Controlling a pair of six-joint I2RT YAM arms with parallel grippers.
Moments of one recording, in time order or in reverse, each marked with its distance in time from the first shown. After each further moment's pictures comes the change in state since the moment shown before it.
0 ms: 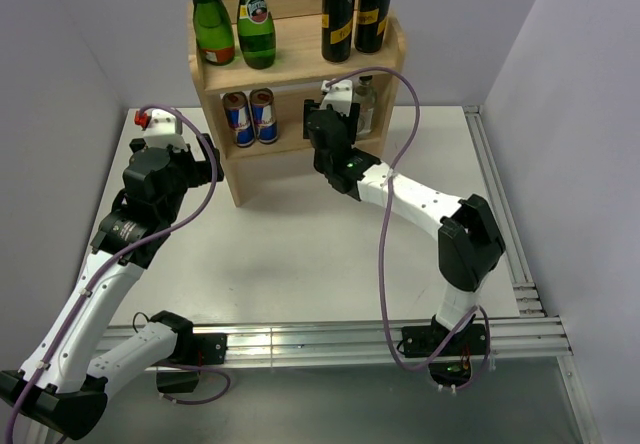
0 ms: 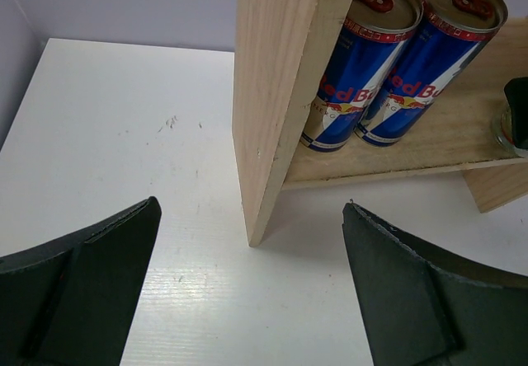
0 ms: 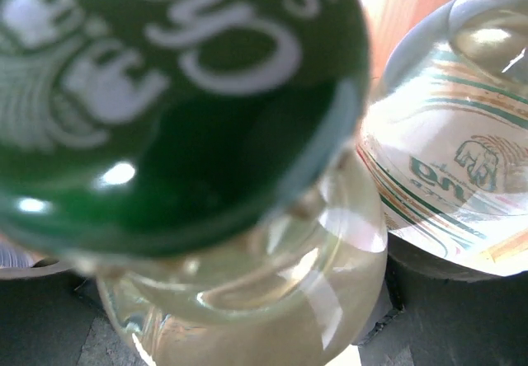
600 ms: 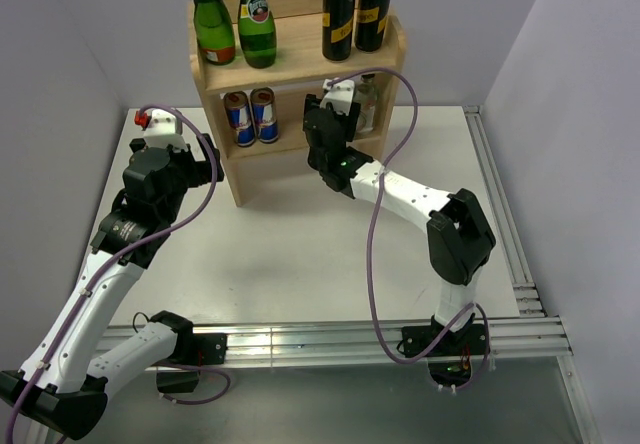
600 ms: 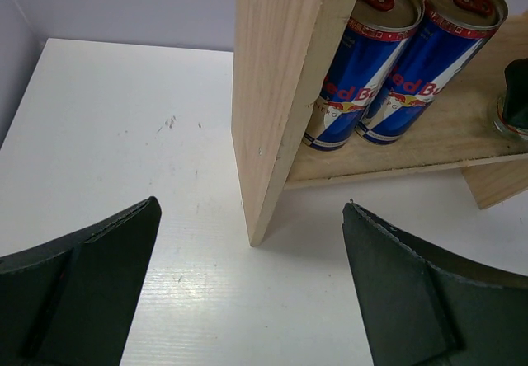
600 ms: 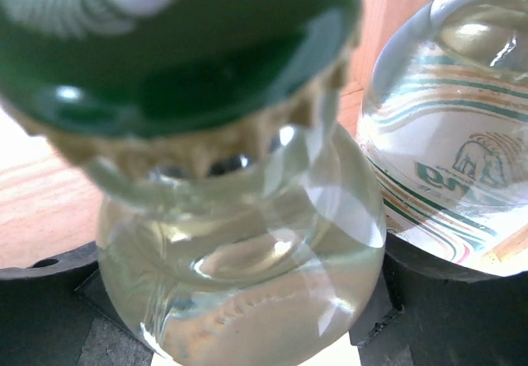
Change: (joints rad) left arm 0.000 0.000 0.000 0.000 0.004 0.000; right arm -0.003 0.068 0.026 0.111 0.104 0.007
